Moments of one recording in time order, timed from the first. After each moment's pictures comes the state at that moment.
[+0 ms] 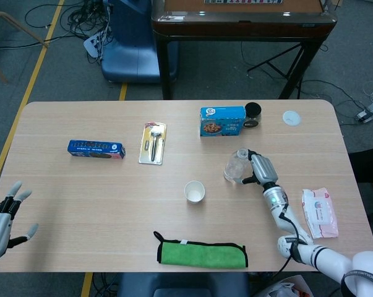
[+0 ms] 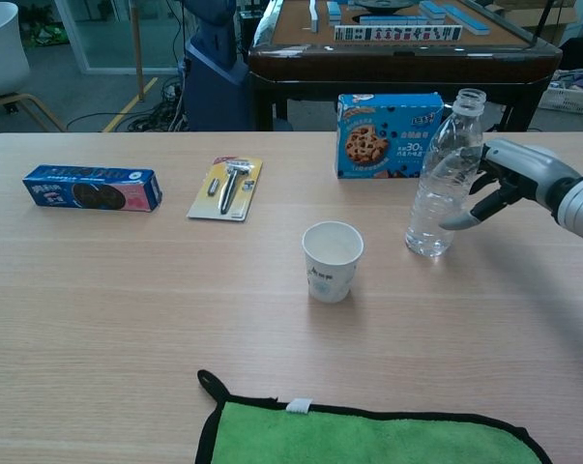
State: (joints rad) left arm -0.07 -1.11 -0.04 -1.62 1.50 1.51 0.05; right arm 0.63 -1.69 0.26 -1.04 -1.21 0.85 0.33
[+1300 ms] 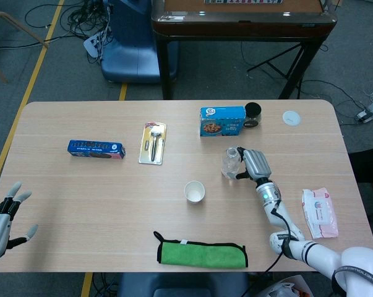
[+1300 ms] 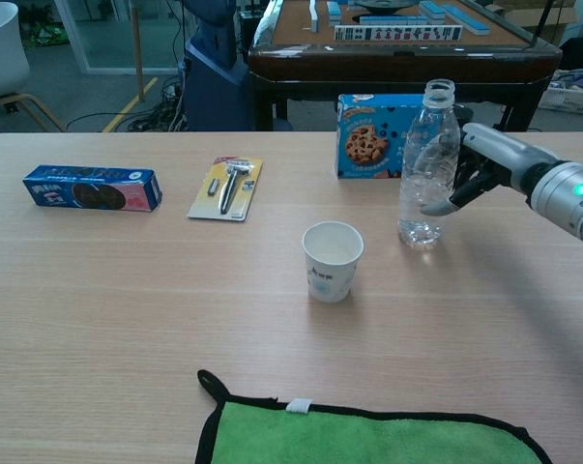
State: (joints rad) left arm -0.06 -1.11 -0.04 -1.62 1.50 1.51 0.04; right arm 0.68 -1.74 0.28 -1.00 -1.22 0.90 0.21
